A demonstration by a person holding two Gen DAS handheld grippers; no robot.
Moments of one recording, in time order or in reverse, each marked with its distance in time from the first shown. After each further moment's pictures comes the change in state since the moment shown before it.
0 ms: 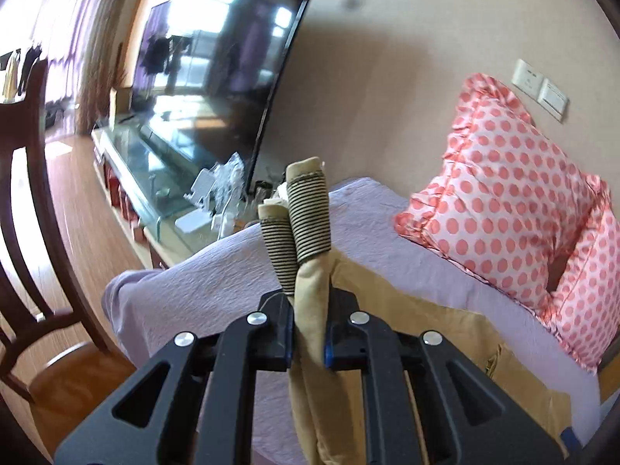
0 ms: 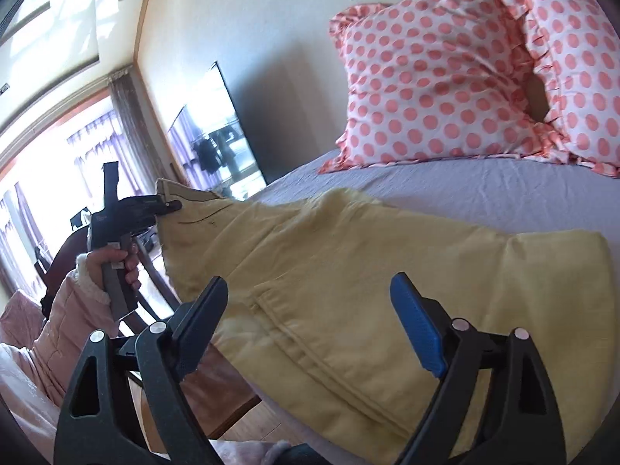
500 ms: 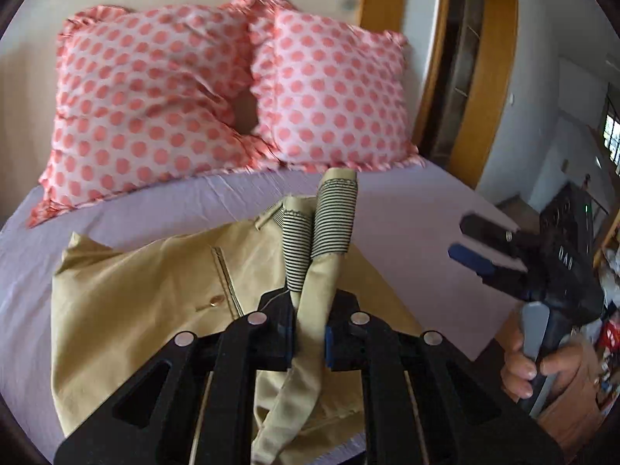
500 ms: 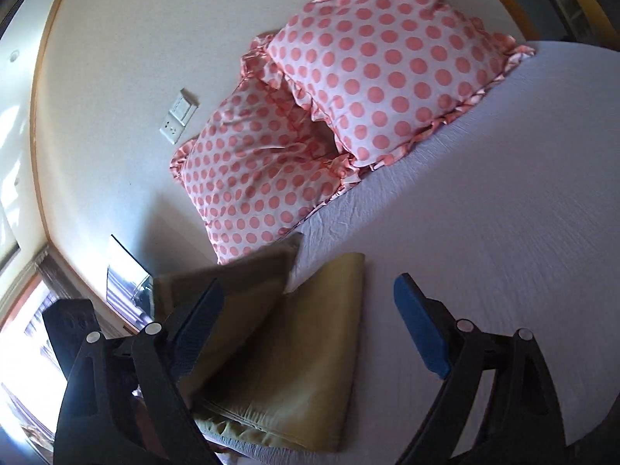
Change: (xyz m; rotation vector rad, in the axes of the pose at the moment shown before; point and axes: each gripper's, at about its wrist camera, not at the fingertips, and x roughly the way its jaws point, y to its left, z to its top) left arm -0.062 -0.320 -0.181 0.699 0.313 -0.770; right arm -0.143 -0.151 -0.026 0.569 -0.292 -0.233
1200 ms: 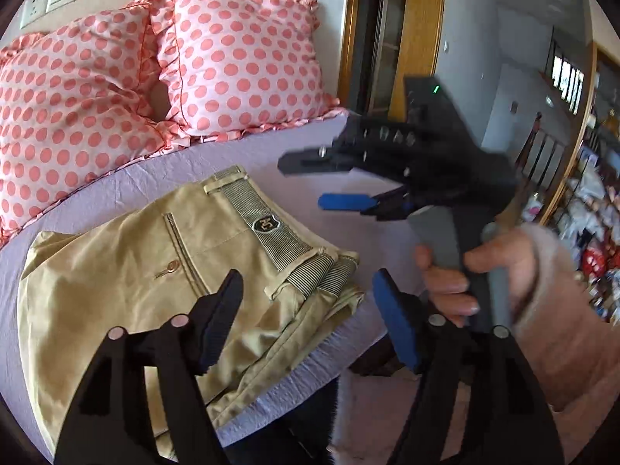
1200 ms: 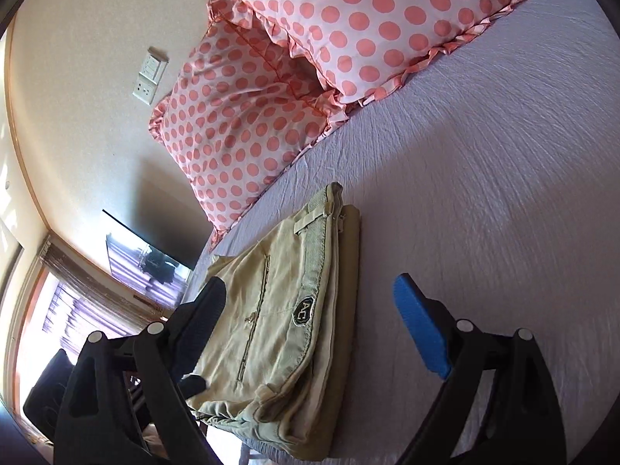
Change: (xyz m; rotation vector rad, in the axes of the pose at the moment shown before) left arm -0.022 -0.037 -0.033 0.146 0.013 -0.171; right arm 0.054 -0.014 0.007 0.035 0.267 -0.009
